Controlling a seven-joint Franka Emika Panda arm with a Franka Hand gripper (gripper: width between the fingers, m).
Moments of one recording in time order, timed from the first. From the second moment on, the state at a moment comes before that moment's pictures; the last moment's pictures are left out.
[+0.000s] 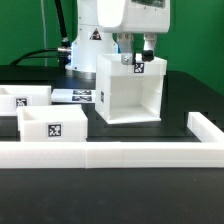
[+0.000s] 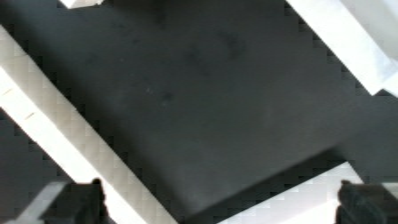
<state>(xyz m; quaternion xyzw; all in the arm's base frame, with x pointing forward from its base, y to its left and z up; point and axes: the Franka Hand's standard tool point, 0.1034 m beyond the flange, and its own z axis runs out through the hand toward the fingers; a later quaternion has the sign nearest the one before) 0.547 0.033 0.125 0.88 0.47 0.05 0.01</state>
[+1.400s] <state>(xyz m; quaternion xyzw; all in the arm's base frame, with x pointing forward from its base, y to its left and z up) 0.541 0.052 0.129 0.99 0.16 0.04 -0.02</state>
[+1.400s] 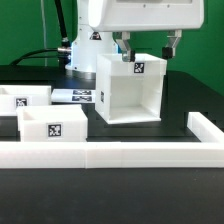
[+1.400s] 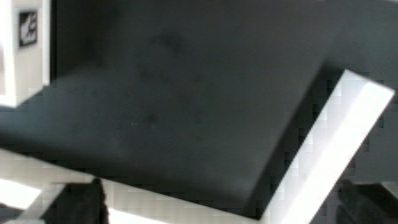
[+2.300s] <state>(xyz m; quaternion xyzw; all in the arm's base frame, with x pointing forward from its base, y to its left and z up) 0.461 0.080 0.135 1.00 0.05 0.03 -0.02</state>
